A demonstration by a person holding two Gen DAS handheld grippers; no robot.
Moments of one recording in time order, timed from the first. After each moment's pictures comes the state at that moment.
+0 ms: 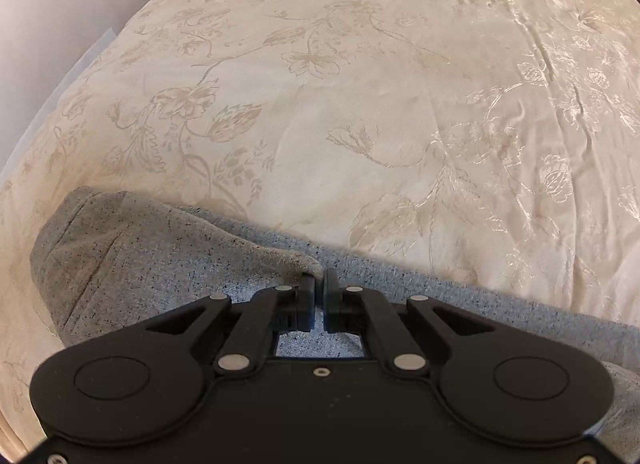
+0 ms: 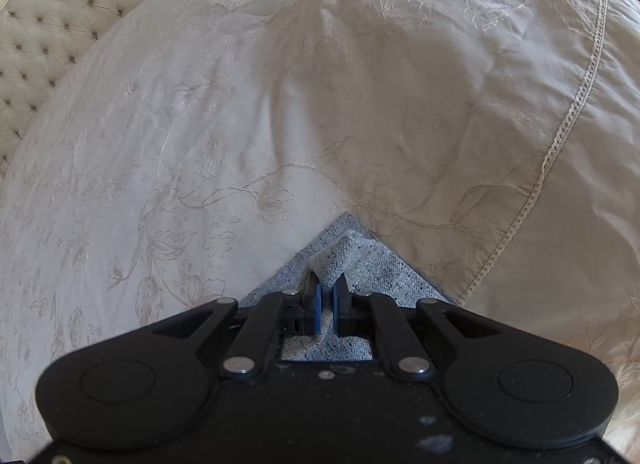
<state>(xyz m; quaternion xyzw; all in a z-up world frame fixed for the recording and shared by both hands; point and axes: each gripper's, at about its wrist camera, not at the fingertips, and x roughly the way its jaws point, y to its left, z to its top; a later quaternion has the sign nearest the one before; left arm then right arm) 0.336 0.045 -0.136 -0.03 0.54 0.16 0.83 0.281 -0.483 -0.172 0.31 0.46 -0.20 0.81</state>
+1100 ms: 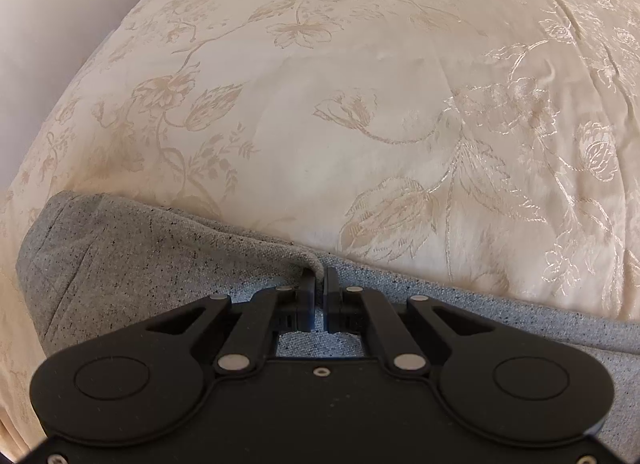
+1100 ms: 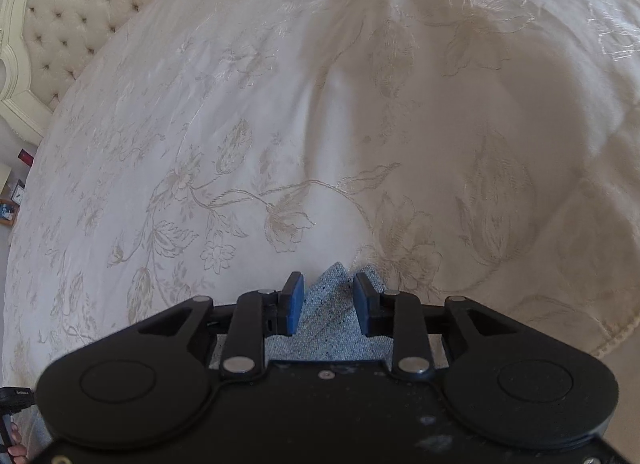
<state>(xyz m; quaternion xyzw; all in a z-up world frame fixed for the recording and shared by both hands) 0.361 0.030 -0.179 0.01 0.56 0.18 0.81 0.334 -0.530 -0.212 0.26 0.48 -0.07 0.83</state>
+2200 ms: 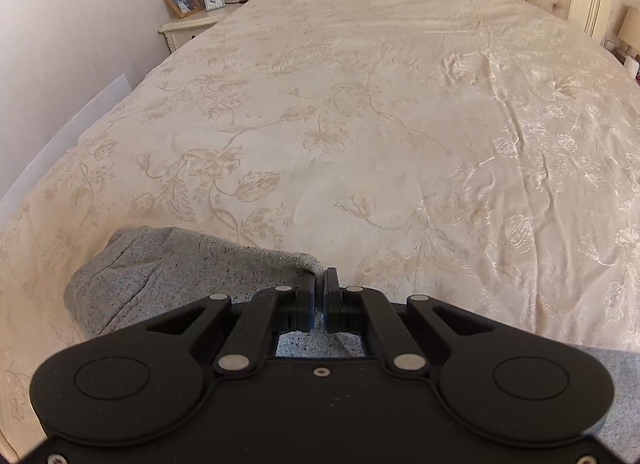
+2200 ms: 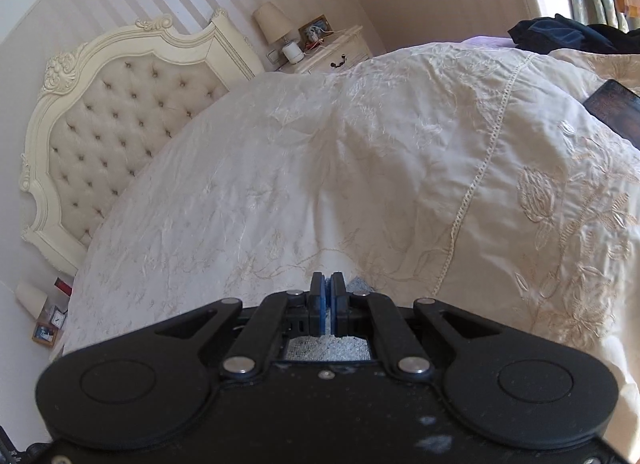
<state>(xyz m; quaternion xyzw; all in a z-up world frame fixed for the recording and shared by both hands) 0.304 0.045 -0.086 -0.04 0.45 0.15 0.88 0.161 -0.526 -0.067 0.34 0.31 -0.15 0.88</state>
